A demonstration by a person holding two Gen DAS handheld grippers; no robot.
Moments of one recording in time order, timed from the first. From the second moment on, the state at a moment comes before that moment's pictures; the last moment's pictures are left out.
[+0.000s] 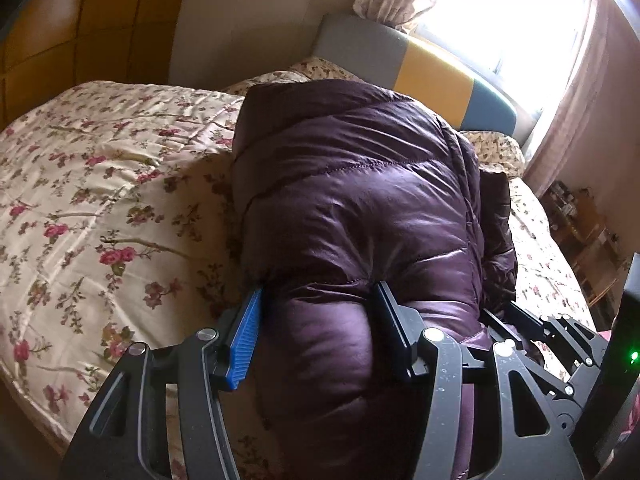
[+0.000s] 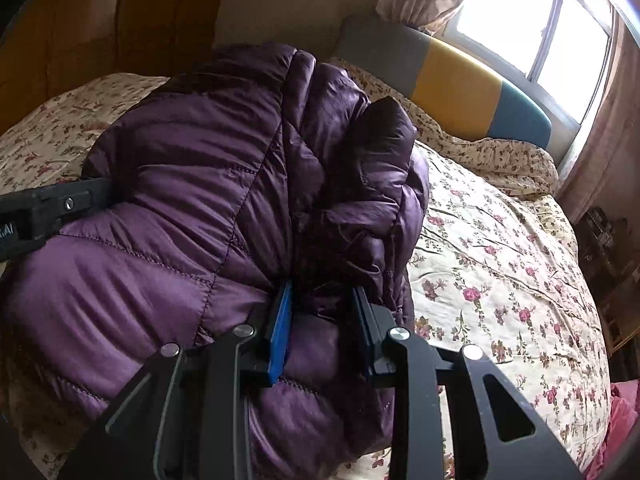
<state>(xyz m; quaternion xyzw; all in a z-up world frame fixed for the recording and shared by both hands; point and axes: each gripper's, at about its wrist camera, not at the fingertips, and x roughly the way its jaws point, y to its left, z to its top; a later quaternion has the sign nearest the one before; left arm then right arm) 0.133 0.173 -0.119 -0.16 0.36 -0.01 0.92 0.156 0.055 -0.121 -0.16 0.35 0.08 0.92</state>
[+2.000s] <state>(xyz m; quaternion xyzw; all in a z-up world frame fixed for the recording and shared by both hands) 0.042 0.155 -0.072 -0.10 0.32 0.13 0.93 0.096 0.038 -0.043 -0.08 0.31 0.05 0.94</state>
